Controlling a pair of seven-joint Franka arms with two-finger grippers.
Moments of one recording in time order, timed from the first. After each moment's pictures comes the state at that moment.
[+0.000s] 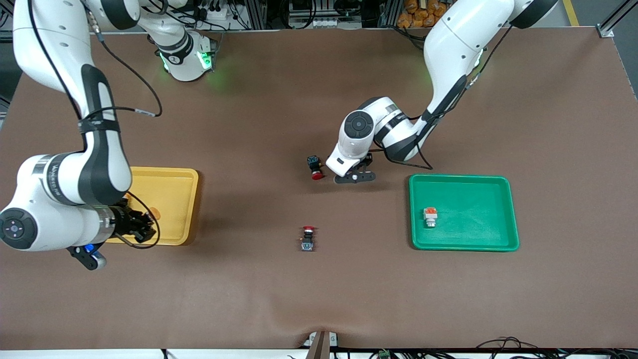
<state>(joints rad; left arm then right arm) -0.32 0.64 -0.46 -1.86 0.30 2.39 -1.03 0.09 0.68 -0.10 -1.24 0.11 1.64 0.65</state>
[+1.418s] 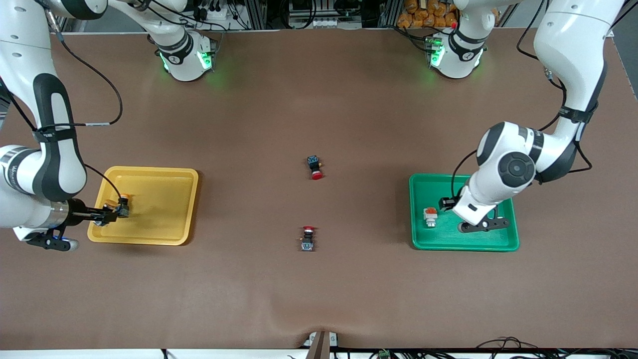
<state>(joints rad) 0.22 0.50 -0.45 -1.87 0.31 2.27 -0.49 -0.12 0.60 -0.10 -1.58 0.11 1.98 -0.08</state>
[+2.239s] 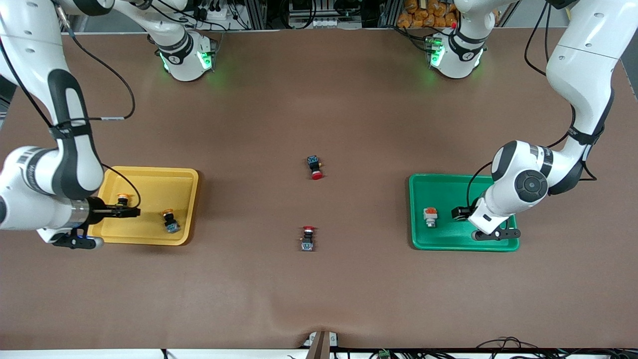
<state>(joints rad) 0.32 0.63 -0.45 -1.86 0.42 2.38 -0.42 -0.06 0.55 -0.09 -1.58 0.13 1.89 -0.11</state>
